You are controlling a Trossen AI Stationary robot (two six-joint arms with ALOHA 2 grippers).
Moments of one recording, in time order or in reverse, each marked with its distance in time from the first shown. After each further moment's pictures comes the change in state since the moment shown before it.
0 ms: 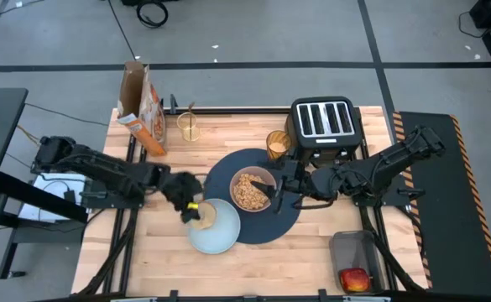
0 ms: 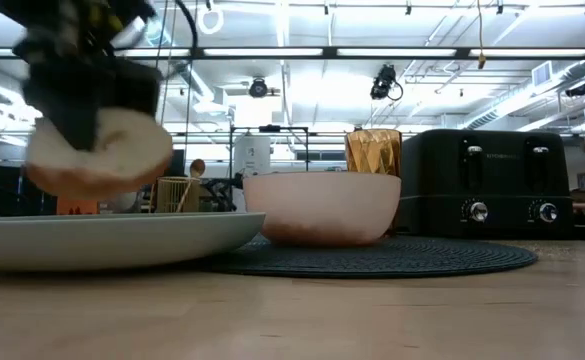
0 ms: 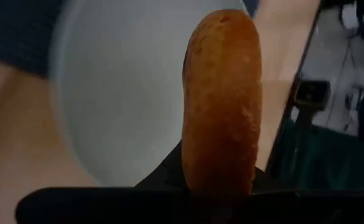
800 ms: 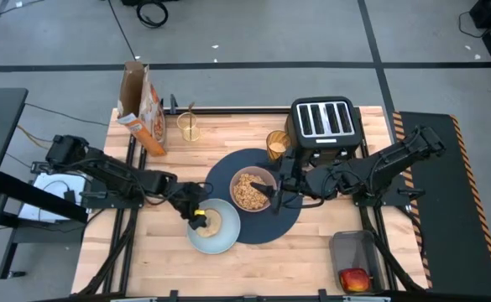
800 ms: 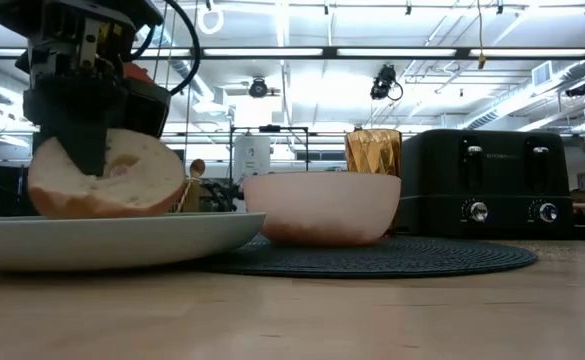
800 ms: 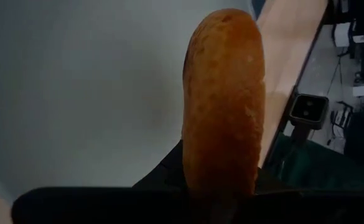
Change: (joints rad) left arm -0.084 0.149 0.001 0.188 -0.046 -0.186; right arm -0.020 0.001 0.000 -0.088 -0.050 0.096
